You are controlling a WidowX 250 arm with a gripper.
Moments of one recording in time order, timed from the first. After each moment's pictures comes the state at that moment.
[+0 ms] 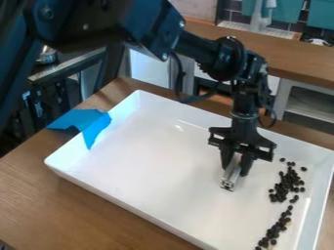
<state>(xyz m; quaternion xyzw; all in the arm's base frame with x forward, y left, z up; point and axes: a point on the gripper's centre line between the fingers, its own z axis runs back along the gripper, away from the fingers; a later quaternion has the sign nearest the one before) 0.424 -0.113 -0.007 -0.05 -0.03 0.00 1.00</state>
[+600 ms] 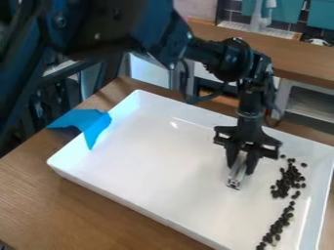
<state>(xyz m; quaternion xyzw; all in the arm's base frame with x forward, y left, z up) 0.429 -0.132 -0.008 -0.06 -0.03 0.00 1.00</state>
